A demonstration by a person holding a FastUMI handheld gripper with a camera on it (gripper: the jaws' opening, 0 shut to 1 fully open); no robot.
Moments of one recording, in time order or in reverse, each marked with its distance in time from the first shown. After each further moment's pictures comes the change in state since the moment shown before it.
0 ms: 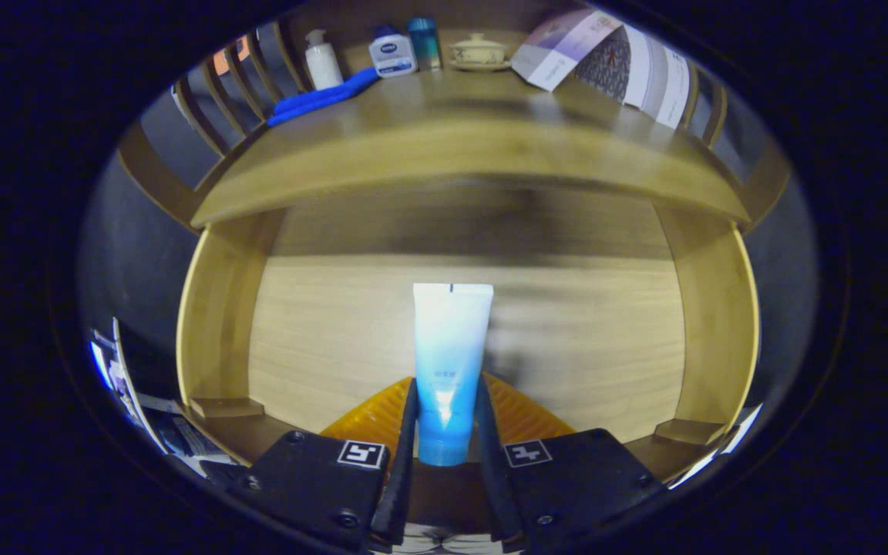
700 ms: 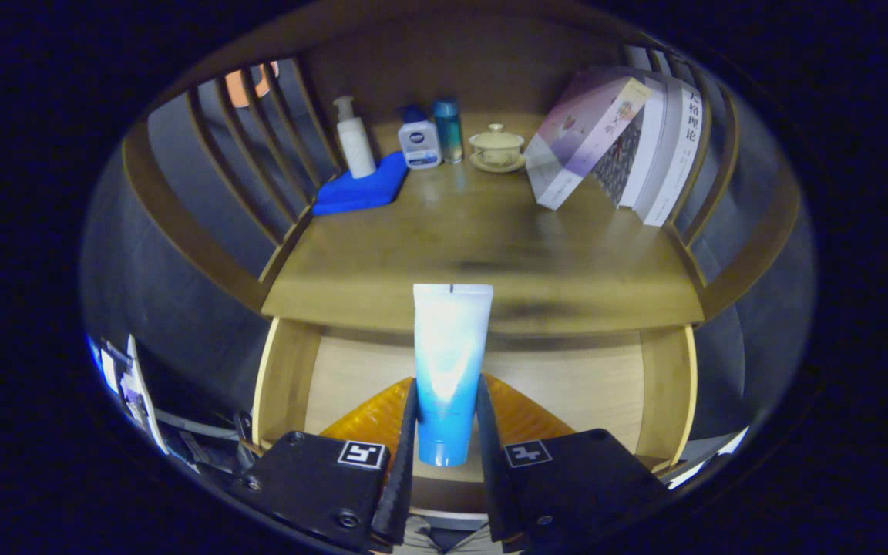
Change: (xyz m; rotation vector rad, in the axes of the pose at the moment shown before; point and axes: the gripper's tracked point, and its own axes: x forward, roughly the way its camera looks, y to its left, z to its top) arm -0.073 0.025 0.099 -0.013 -0.198 0.028
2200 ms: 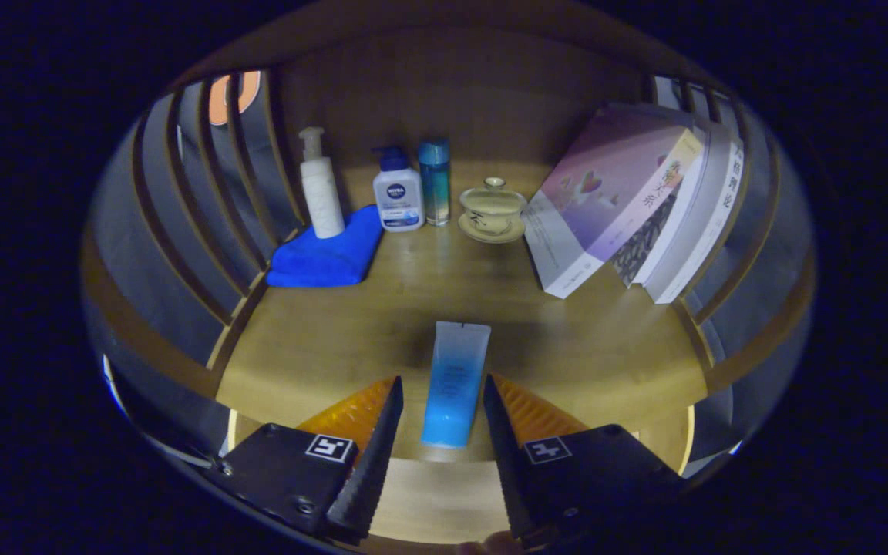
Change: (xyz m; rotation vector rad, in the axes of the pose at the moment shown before) arm 0.049 0.008 0.077 -0.037 -0.189 -0.111
